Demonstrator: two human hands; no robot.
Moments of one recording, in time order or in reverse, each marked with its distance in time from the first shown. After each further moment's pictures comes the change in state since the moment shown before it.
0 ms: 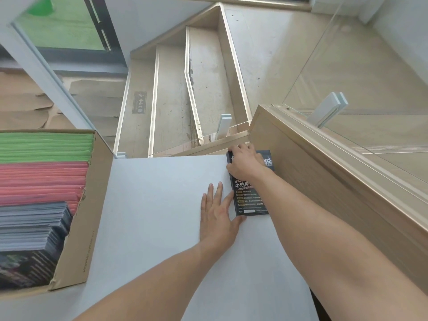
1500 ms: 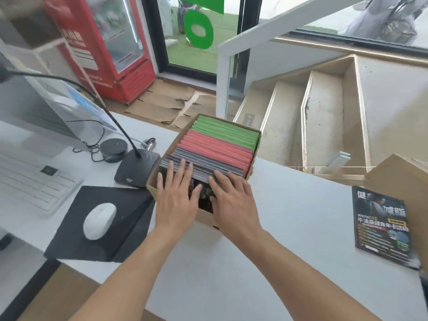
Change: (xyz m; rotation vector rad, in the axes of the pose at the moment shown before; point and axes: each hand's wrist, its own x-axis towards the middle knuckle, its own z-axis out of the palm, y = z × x) left_hand -0.194 -0.227 -0.252 0.362 0.624 -0.353; right_hand -0.211 -0.310 0.081 0.038 0.552 -0.809
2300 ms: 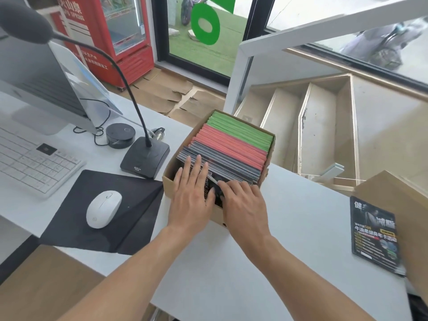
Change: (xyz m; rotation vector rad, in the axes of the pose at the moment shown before) left_hand -0.012 -0.011 0.007 -0.070 0.049 0.082; right_hand -0.002 -0.028 -0.004 -0.201 0.093 -0.084
